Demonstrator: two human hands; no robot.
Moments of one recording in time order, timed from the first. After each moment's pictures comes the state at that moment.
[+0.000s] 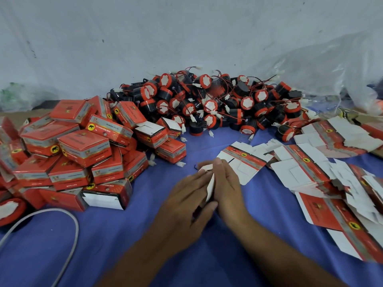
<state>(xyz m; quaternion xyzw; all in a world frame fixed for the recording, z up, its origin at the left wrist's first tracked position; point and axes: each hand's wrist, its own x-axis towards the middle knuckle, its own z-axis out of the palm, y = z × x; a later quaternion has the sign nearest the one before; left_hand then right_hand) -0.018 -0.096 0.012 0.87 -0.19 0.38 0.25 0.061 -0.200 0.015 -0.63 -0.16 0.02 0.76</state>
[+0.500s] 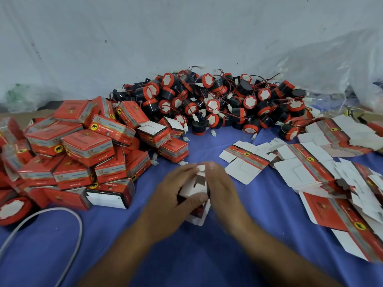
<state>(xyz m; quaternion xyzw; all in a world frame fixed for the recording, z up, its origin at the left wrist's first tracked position) -0.018 -0.062 0.028 0.88 -0.06 0.17 0.43 0.049 -0.197 0.022 -0.67 -0.17 0.10 0.71</state>
